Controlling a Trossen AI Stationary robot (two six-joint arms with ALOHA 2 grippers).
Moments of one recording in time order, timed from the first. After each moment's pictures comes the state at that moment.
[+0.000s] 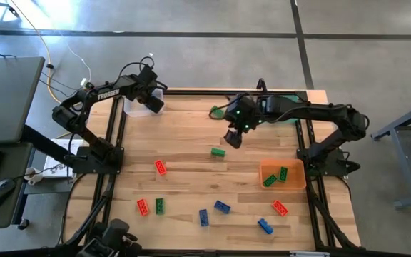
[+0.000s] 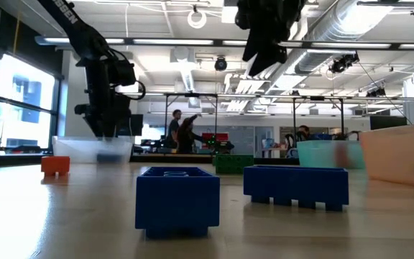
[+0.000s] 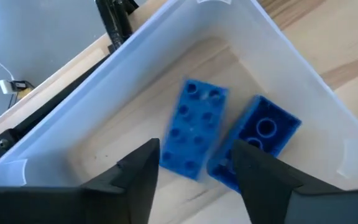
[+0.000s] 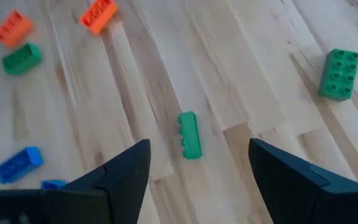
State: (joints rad) left arm 1.10 1.57 0.96 -0.64 -0.18 0.05; right arm -0.19 1.55 1.40 -0.84 -0.09 0.23
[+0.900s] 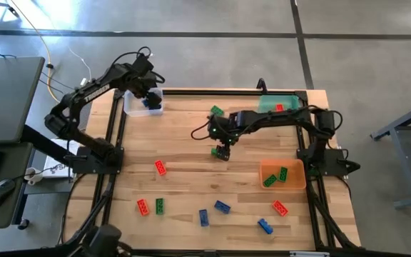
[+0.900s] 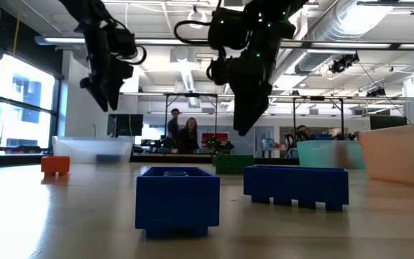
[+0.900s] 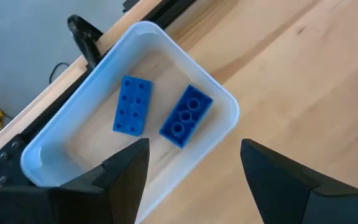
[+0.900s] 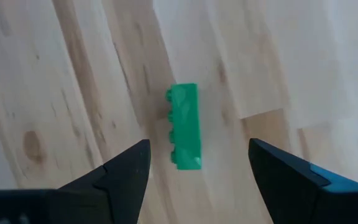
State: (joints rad) left arm 1.07 1.44 1.19 -1.01 -0.02 0.12; right arm -0.14 1.87 1.40 -0.78 -0.08 0.15
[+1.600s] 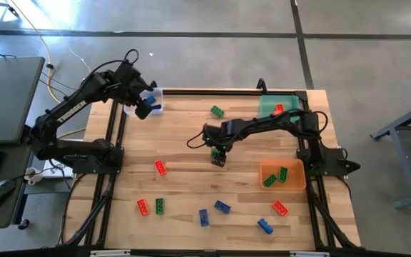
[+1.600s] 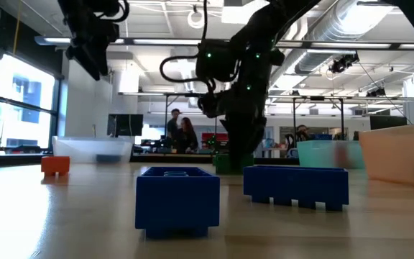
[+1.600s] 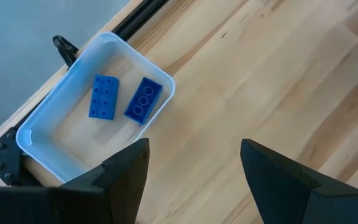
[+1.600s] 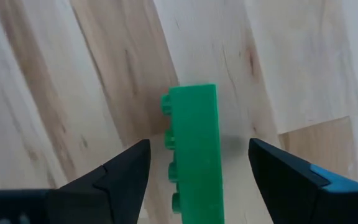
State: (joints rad) left arm 0.94 1.14 1.19 -1.16 0.03 0.06; right arm -0.12 2.04 1.40 -0.70 -0.08 0.18
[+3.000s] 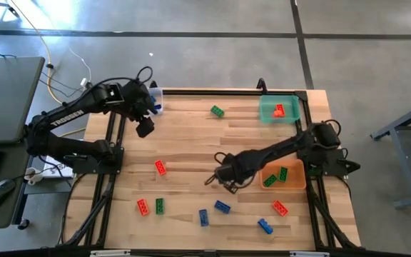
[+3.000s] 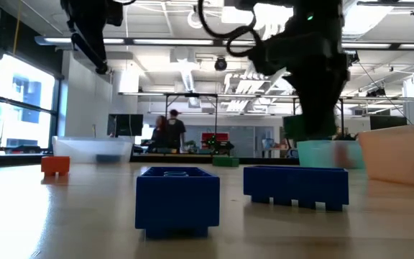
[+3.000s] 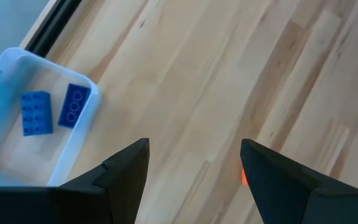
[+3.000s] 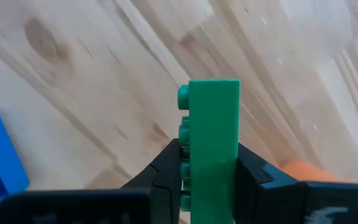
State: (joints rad) left arm 0.60 1.11 1.19 -1.21 0.02 -0.03; right arm 0.28 1.87 1.40 -1.10 0.11 0.93
